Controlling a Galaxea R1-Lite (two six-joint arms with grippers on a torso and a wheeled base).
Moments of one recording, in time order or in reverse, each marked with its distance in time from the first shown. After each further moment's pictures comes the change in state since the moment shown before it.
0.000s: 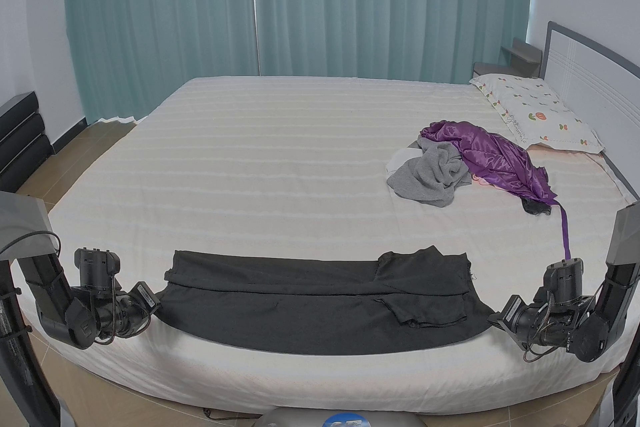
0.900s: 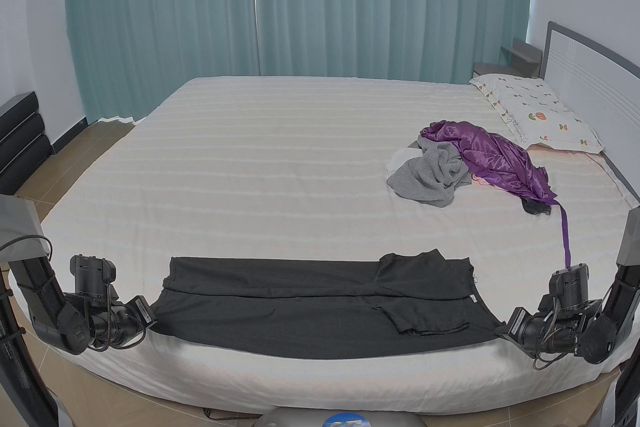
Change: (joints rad) left arm 0.005 -0.057 0.058 0.078 0.031 0.150; right arm -0.022 -0.063 0.041 0.106 0.001 -0.114
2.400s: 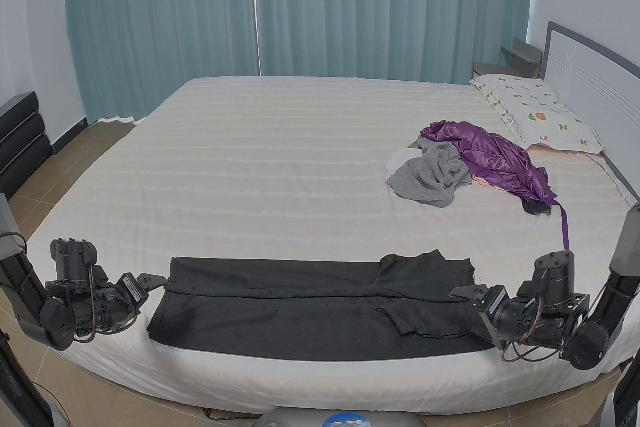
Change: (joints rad) left arm 0.021 -0.140 -0.002 -0.009 -0.153 -0.097; right arm 0.208 -0.042 -0.075 -0.105 0.000 0.343
